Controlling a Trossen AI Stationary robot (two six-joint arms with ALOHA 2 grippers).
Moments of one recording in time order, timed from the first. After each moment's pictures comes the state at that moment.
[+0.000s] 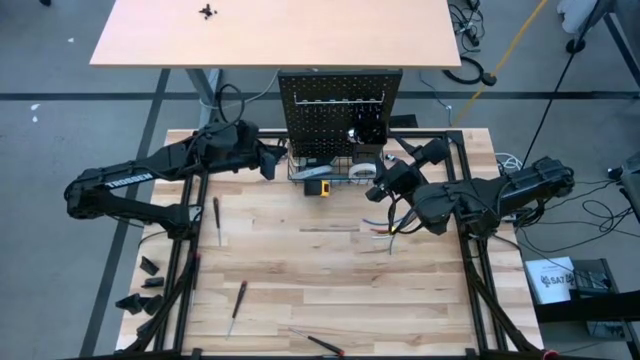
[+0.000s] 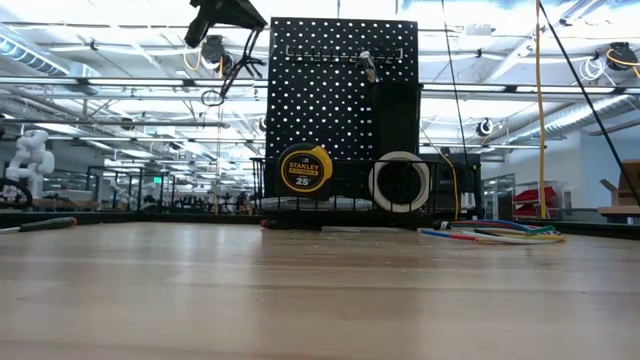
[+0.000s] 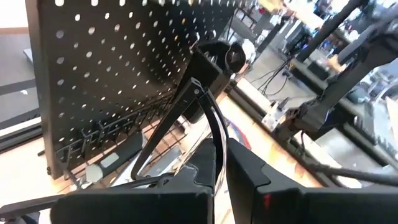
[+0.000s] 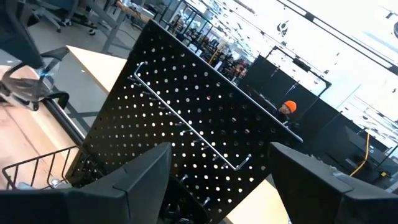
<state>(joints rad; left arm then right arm) 0.27 1.07 1.10 -0.41 -0.13 -0.57 0.31 1.32 1.35 -0.21 1.41 -0.35</state>
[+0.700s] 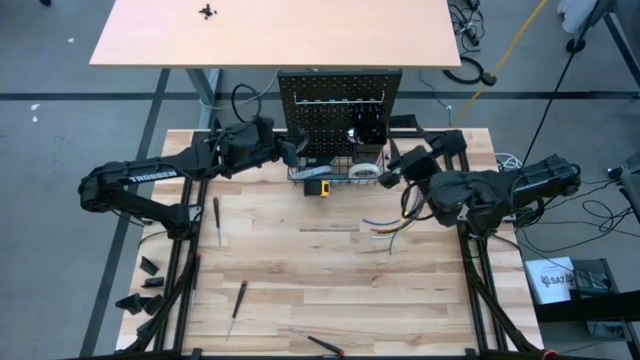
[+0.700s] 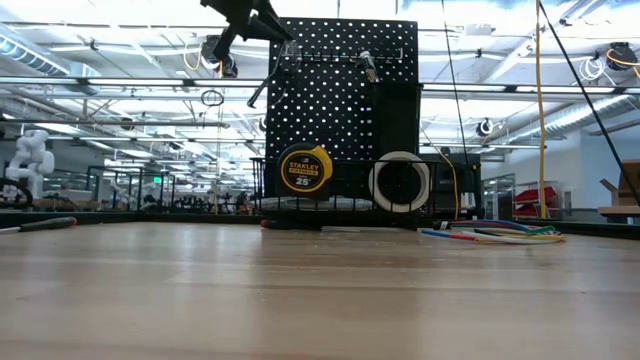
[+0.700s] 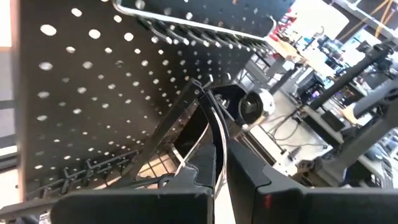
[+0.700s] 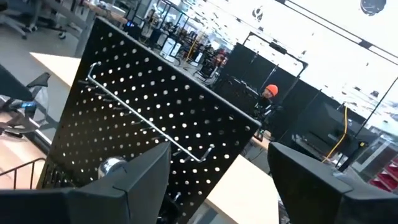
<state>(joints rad) 0.27 1.23 1.10 -0.16 -0.29 -0.65 0.29 1.25 1.35 -0.22 1.49 -0.31</state>
